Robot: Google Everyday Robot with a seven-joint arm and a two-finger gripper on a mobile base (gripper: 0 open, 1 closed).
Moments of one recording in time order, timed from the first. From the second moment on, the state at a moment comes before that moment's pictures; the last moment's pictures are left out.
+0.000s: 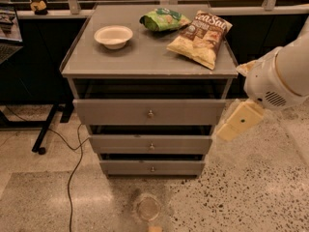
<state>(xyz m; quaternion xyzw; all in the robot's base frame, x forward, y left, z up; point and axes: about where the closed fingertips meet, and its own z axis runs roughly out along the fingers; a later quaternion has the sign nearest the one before) 0.454 -0.176 0.914 -0.51 0.81 0.03 0.29</state>
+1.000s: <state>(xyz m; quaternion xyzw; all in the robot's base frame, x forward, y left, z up) 0.483 -0.161 0.838 -0.45 0.86 0.04 0.26</state>
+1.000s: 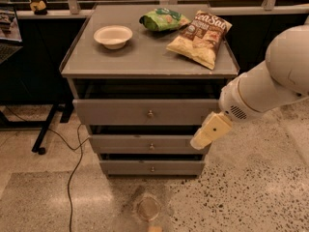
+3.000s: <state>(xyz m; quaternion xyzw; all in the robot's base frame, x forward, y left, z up) 0.499 -0.174 0.678 -0.33 0.90 0.13 0.24</state>
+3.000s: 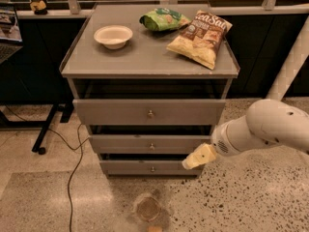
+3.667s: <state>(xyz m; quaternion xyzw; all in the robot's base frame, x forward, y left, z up) 0.496 -0.173 0.684 -0.33 0.90 0.13 0.26</state>
